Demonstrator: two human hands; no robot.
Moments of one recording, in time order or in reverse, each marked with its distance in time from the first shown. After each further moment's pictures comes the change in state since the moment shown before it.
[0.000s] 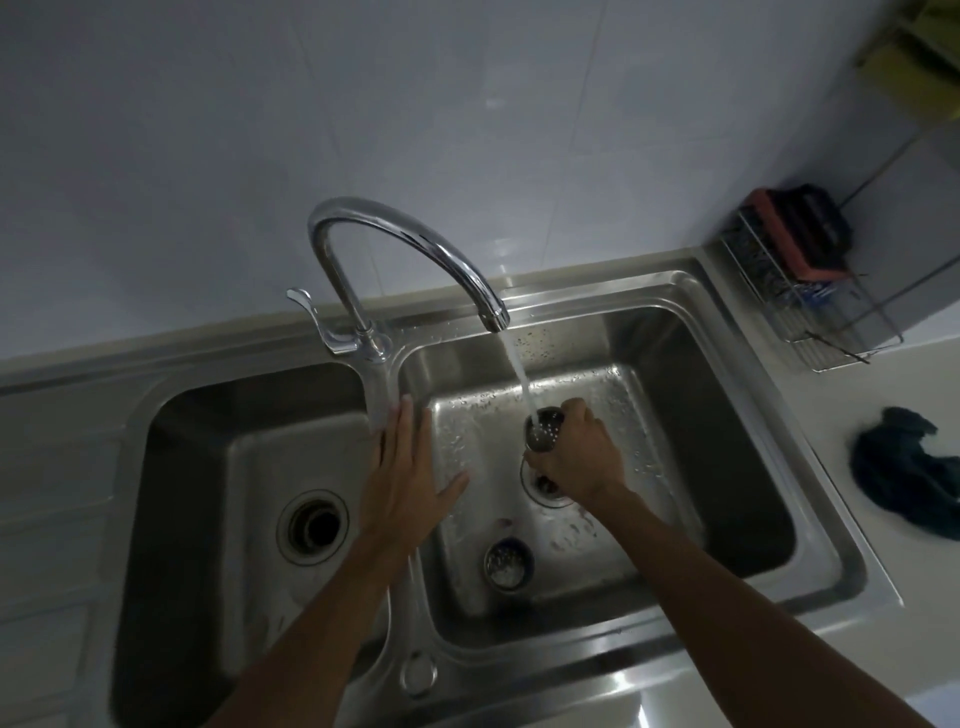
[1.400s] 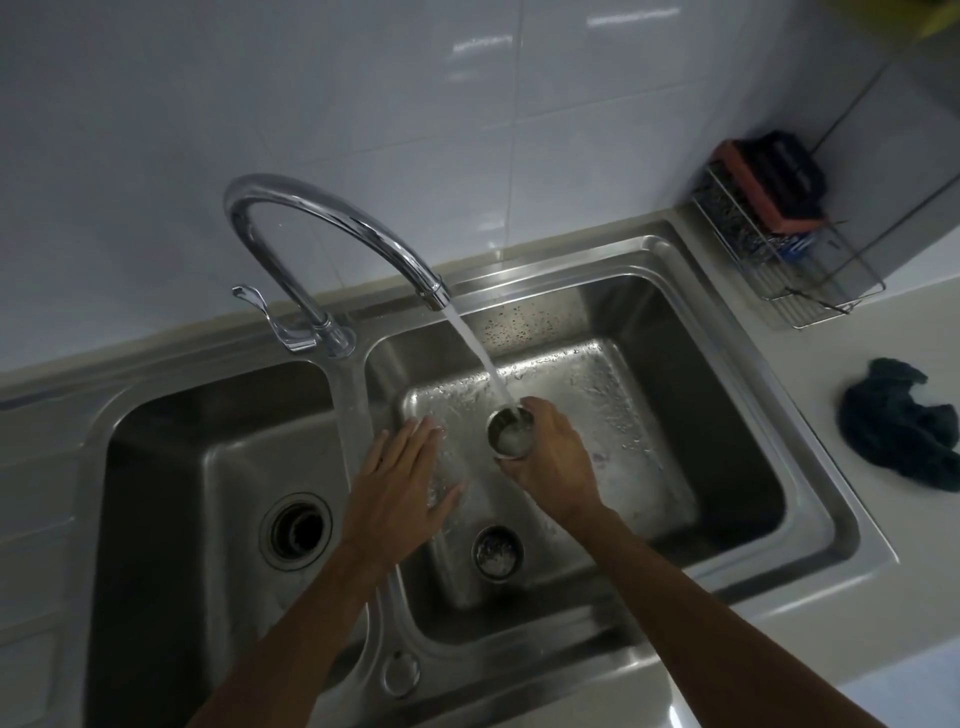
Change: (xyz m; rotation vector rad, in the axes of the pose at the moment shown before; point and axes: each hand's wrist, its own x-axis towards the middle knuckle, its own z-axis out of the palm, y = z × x) left_hand -0.008 0.011 0.009 0.161 -0.034 0.218; right_hand -0.025 0.016 0.030 0.163 0.154 -0.181
